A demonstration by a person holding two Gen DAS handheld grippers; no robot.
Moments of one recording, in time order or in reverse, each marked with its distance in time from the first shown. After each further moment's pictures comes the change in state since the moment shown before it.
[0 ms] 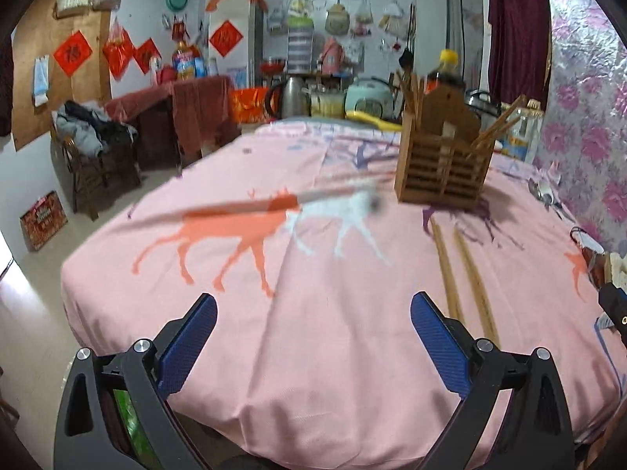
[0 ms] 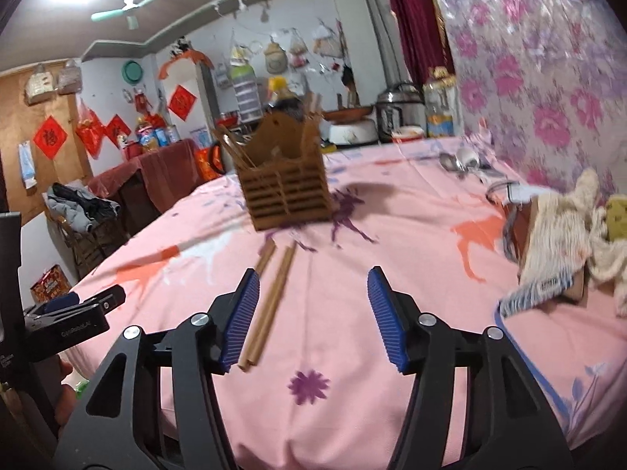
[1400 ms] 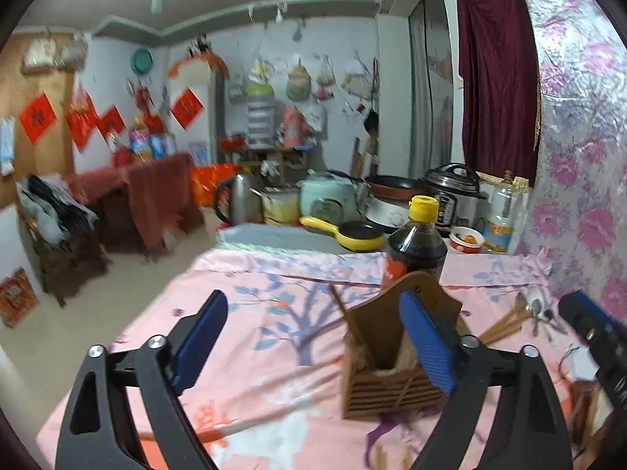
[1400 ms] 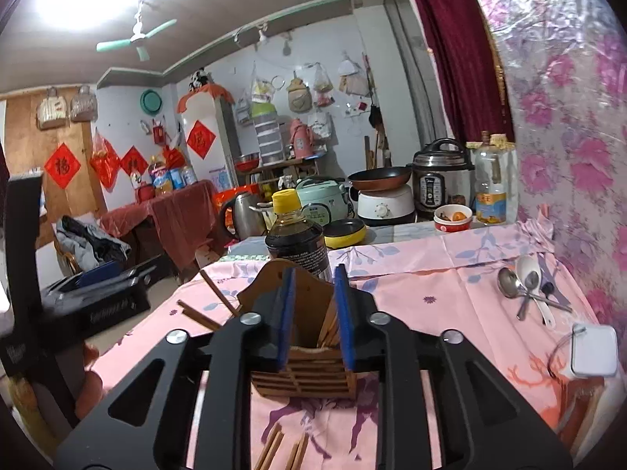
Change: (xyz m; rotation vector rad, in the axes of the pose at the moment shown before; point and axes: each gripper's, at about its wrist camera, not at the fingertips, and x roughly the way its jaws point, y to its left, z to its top) left arm 0.051 -0.087 0.225 0.087 -0.280 -0.068; right arm 0.103 0.024 0.197 -0.033 -0.164 0.099
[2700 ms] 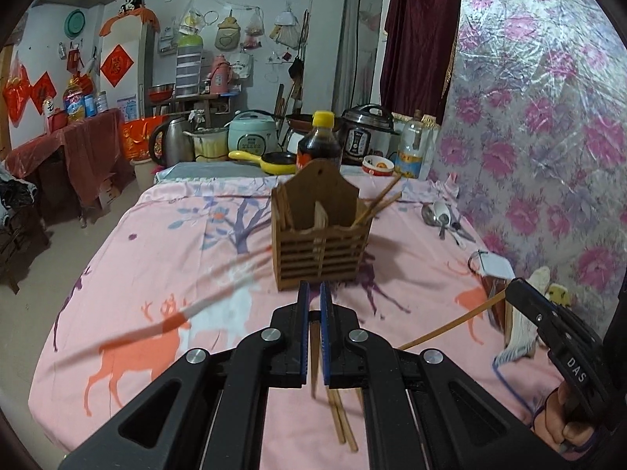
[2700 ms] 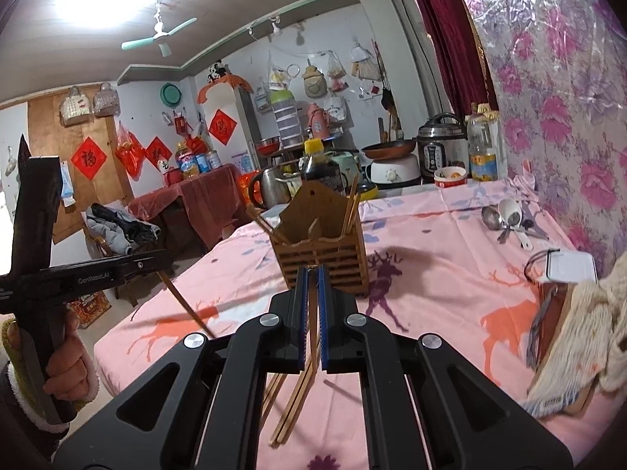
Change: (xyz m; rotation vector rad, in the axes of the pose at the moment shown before) left arm -0.099 0.007 -0.055 0.041 0.231 -0.331; right arm -0.120 -0.005 -0.072 0.001 0.058 0.083
